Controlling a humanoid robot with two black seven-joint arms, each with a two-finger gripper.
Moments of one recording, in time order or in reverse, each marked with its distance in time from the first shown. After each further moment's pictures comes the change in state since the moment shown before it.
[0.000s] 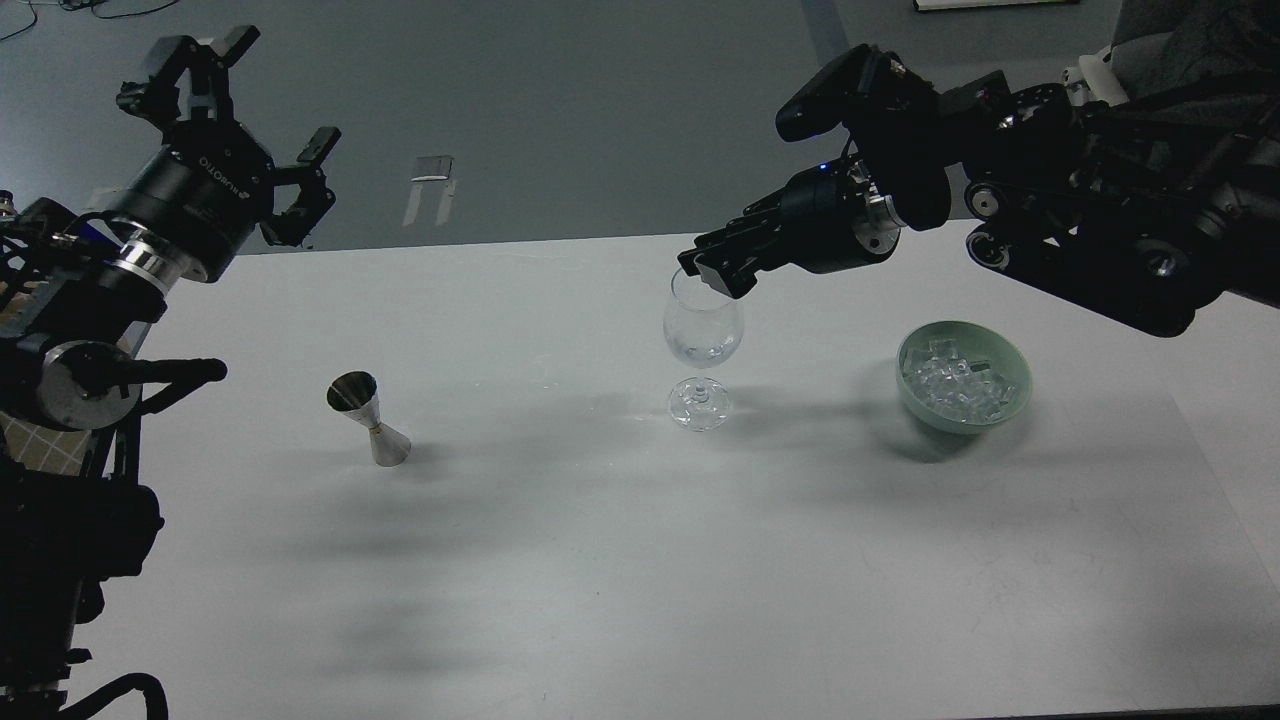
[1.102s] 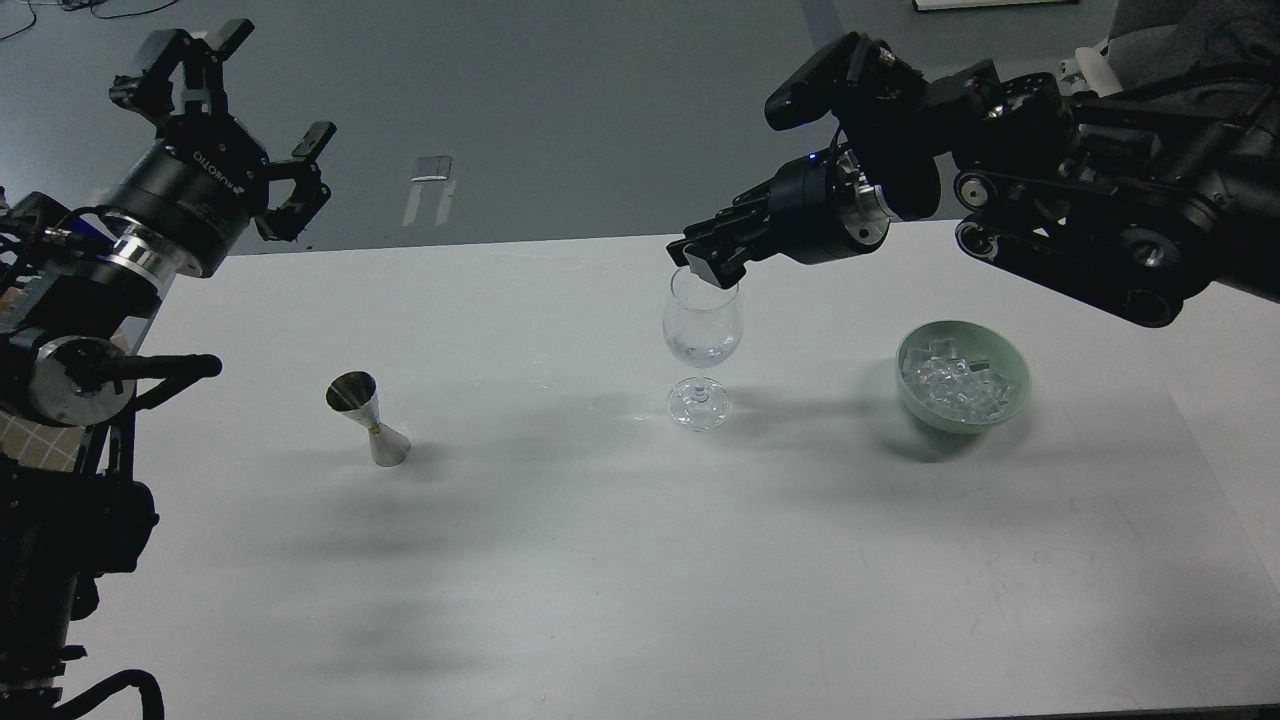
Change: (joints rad) left arm -0.007 0.009 -0.001 0.000 -0.002 0.001 0.000; right arm 0.019 0.006 -0.003 -0.014 0.024 -0.003 0.004
